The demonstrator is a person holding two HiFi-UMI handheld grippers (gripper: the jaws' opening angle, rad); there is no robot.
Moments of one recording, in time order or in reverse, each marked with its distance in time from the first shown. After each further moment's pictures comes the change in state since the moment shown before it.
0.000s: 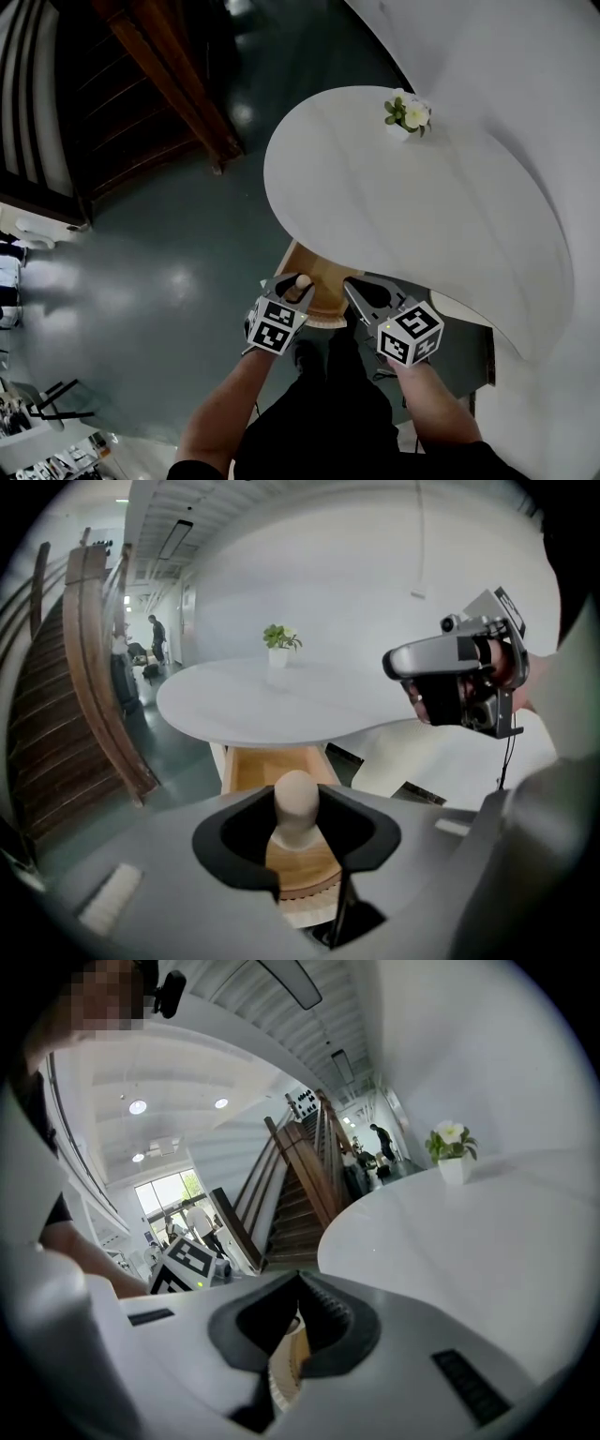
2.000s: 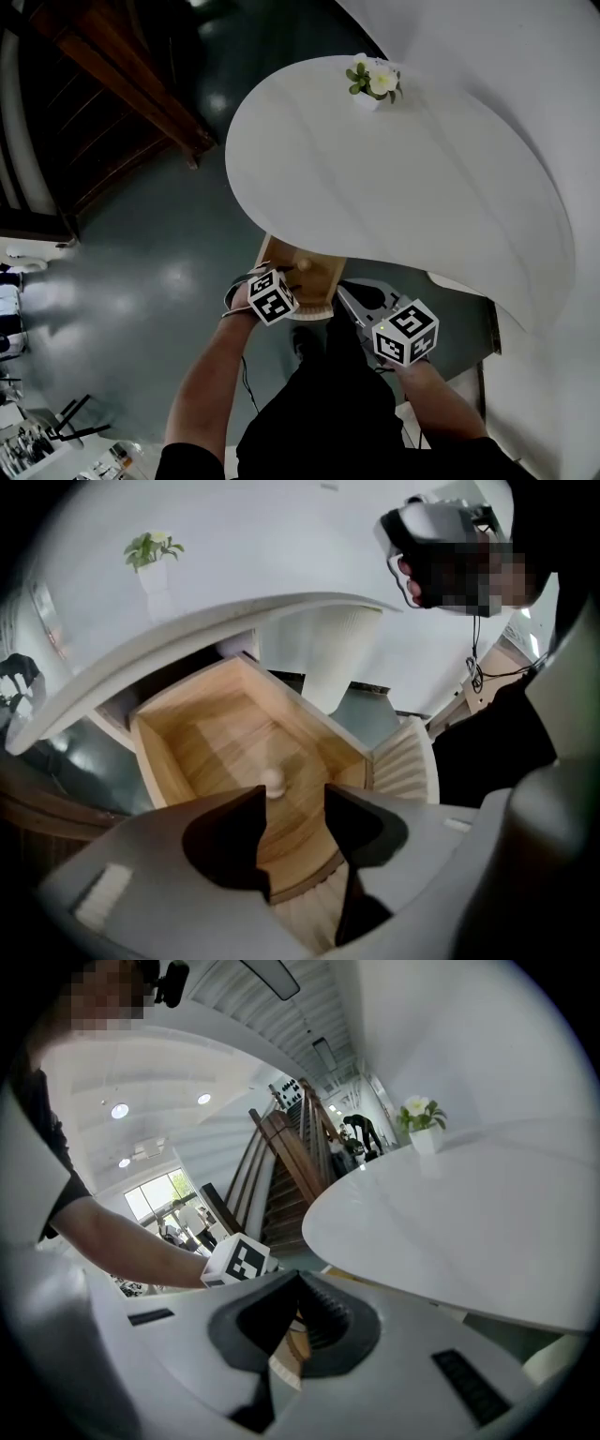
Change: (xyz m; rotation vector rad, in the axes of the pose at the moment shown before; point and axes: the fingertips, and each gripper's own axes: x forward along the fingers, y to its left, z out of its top) left arm 0.081 -0.019 -0.082 0.504 0.462 -0.312; right arm -0.024 -0.027 -0.052 0.083 0.065 -0.033
